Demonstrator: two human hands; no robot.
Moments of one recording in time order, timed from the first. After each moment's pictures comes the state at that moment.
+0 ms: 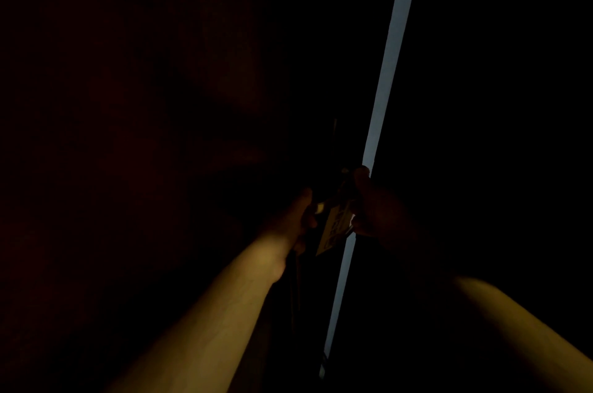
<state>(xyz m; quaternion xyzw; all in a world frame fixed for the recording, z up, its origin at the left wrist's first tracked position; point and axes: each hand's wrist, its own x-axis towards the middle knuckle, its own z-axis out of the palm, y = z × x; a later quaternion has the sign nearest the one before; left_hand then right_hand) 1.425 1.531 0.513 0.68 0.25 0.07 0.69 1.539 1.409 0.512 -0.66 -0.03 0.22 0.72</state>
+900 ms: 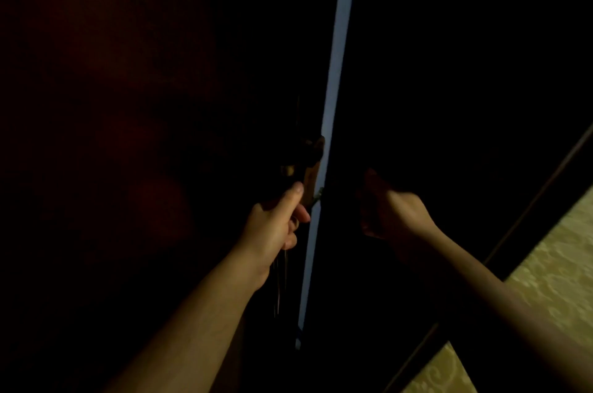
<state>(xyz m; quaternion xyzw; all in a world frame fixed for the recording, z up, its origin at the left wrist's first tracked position) 1.351 1.506 0.502 0.65 0.10 0.08 0.75 1.414 1.332 0.521 -0.76 0.01 0.06 0.65</state>
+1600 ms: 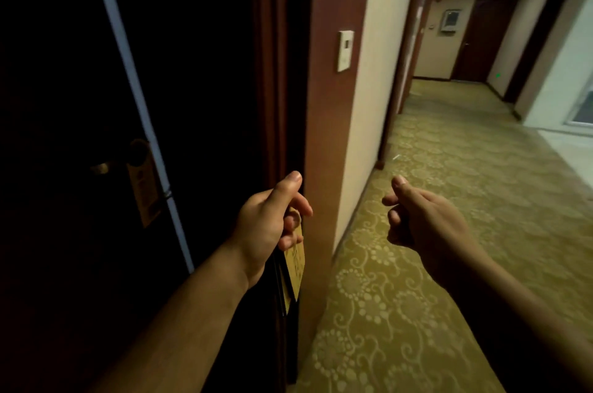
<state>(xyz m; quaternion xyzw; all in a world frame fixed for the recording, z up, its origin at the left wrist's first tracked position) 1.224 1.232 0.557 0.68 -0.11 -0.07 0.72 1.198 1.023 0.550 -0.68 0.13 -0.13 0.71</state>
